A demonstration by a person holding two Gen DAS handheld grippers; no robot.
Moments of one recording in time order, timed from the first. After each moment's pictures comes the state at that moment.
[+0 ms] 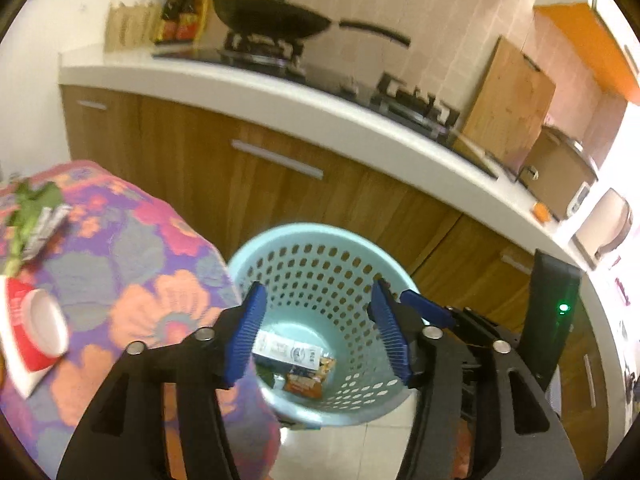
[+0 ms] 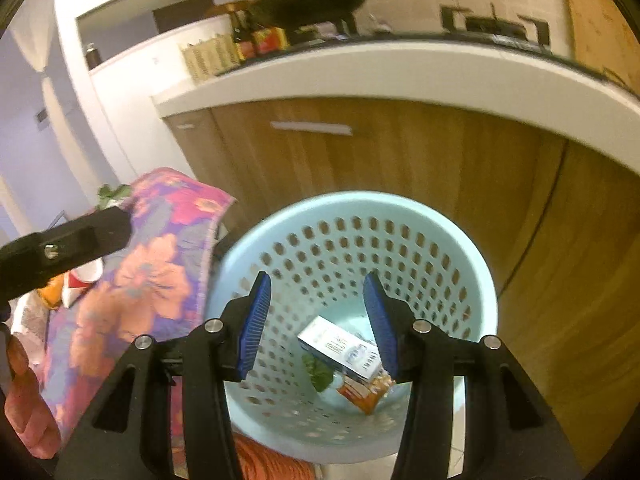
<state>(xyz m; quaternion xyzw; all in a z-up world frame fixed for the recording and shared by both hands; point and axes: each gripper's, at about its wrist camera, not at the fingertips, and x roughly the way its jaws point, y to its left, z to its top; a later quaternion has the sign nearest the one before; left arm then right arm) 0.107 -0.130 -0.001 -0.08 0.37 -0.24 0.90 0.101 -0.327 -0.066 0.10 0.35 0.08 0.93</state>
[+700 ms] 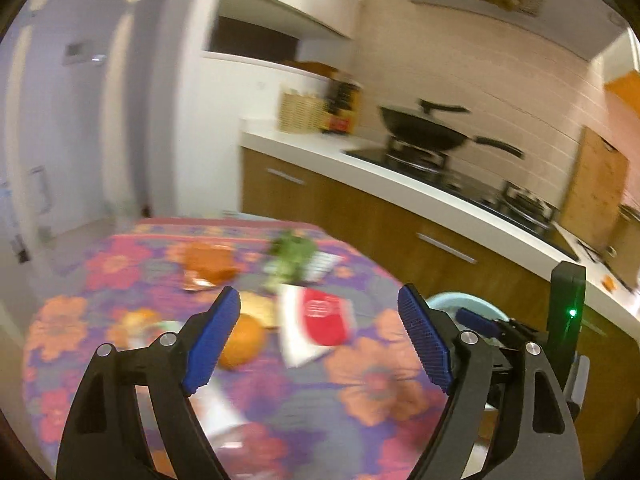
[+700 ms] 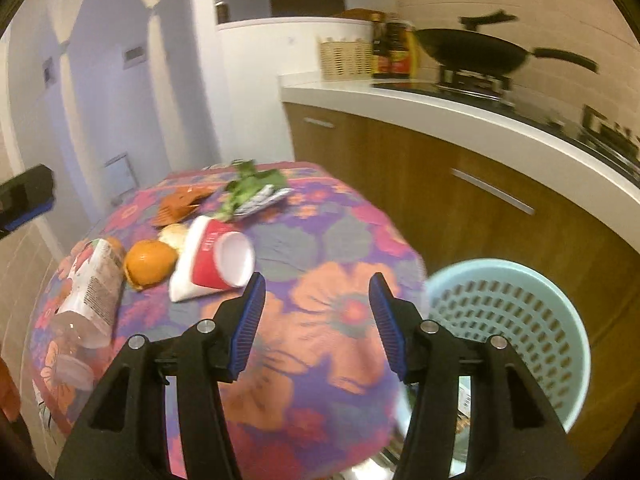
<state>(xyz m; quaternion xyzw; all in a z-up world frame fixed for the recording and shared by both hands) -0.011 0.068 0.064 -0.09 0.24 0.01 0.97 0.086 -0.146 -0.022 -0.02 0.31 0.21 0.93</state>
